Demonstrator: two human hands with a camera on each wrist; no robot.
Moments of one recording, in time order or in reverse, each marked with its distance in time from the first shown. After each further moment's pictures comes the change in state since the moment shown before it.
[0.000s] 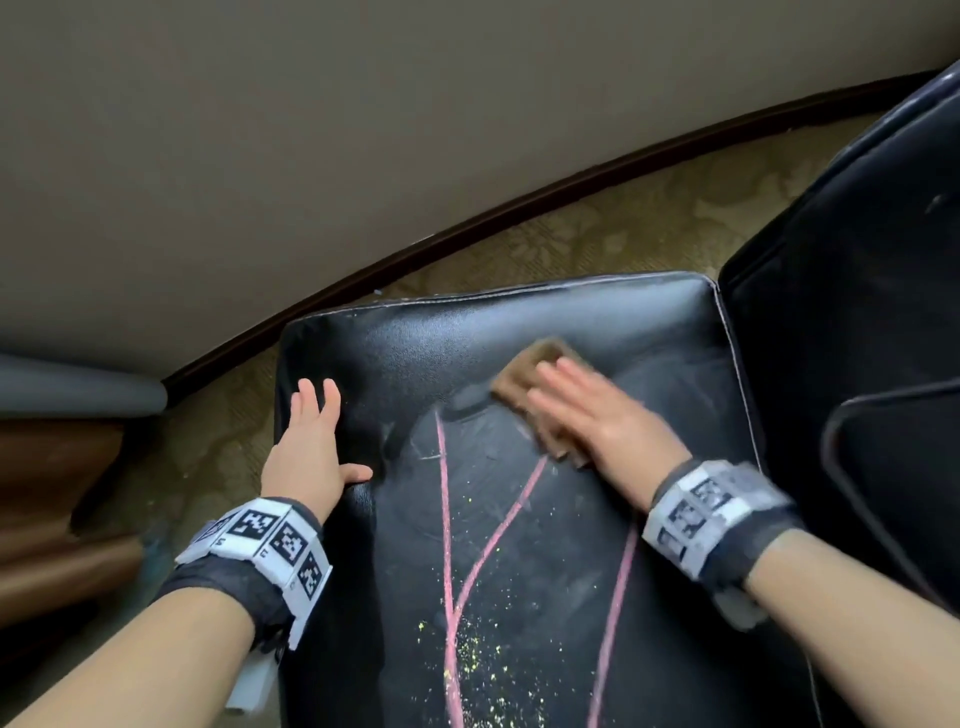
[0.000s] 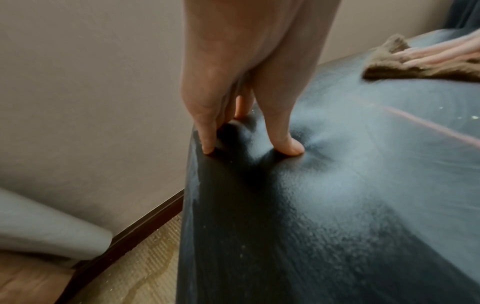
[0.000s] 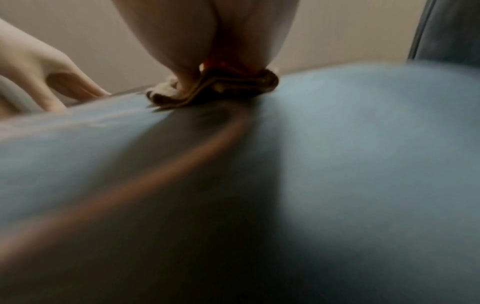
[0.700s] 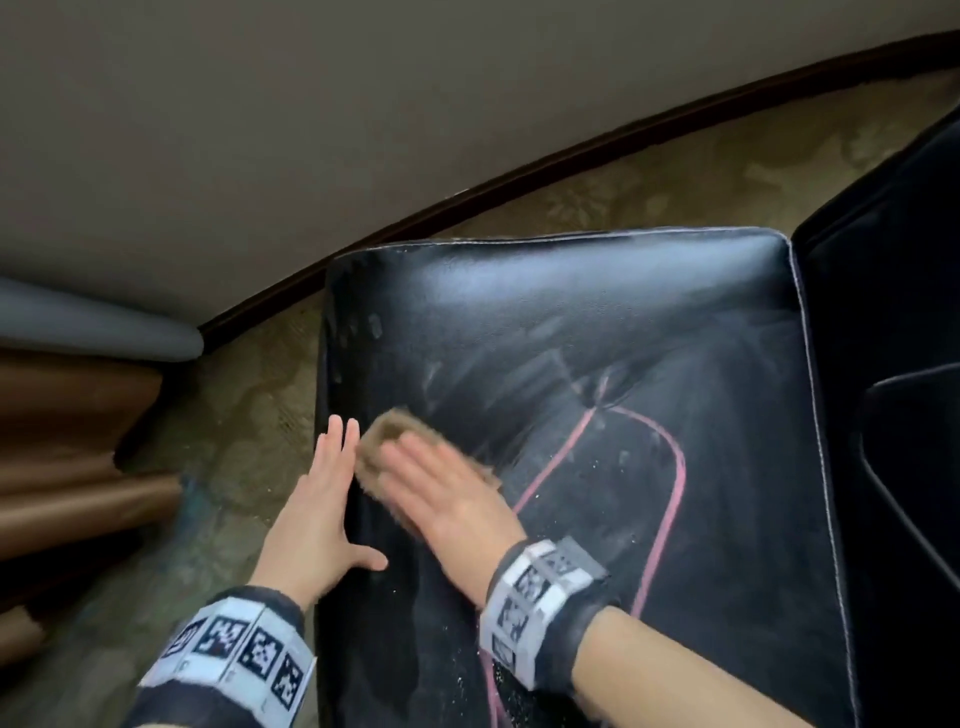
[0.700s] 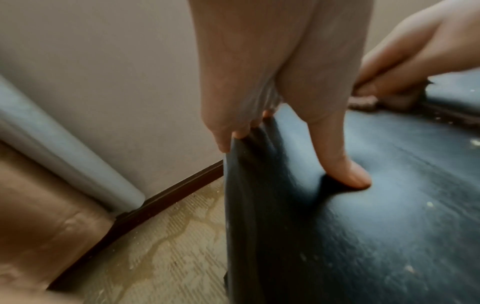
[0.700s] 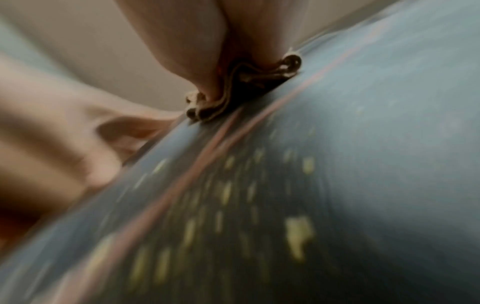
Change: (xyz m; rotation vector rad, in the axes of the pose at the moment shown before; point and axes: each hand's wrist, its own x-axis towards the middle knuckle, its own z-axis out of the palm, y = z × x) left_hand -0.068 -0.070 0.075 -0.356 -0.048 0.196; right_hand 0.017 -0.183 0.078 0.064 0.093 -0.144
